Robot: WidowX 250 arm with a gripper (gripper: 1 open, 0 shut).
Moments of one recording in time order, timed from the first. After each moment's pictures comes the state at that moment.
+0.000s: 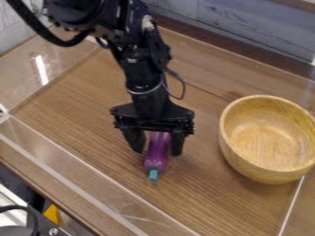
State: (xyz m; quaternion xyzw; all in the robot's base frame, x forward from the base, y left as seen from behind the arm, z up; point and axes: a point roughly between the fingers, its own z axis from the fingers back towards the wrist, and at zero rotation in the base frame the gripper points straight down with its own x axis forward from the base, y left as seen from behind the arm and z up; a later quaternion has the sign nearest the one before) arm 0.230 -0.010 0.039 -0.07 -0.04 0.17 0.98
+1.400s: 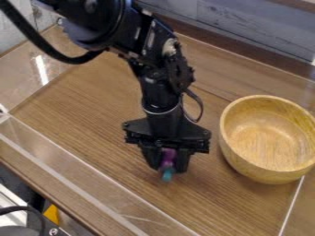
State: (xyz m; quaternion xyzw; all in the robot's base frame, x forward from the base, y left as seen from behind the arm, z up) arm 0.220 -0.033 0.036 -0.05 -0.05 0.16 0.98
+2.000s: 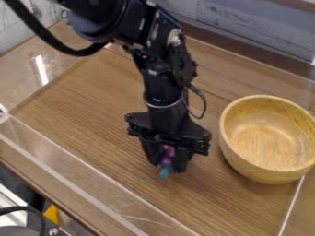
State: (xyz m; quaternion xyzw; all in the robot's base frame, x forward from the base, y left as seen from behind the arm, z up) arm 0.219 -0.034 0.041 -0.05 -0.03 0.08 1.00
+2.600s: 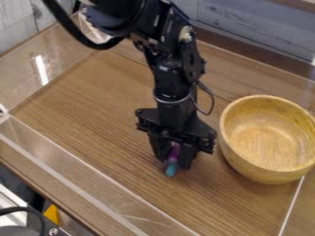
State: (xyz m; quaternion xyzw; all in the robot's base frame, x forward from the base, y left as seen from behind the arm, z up) arm 0.231 -0.036 0.034 -0.05 -0.02 0.03 1.00
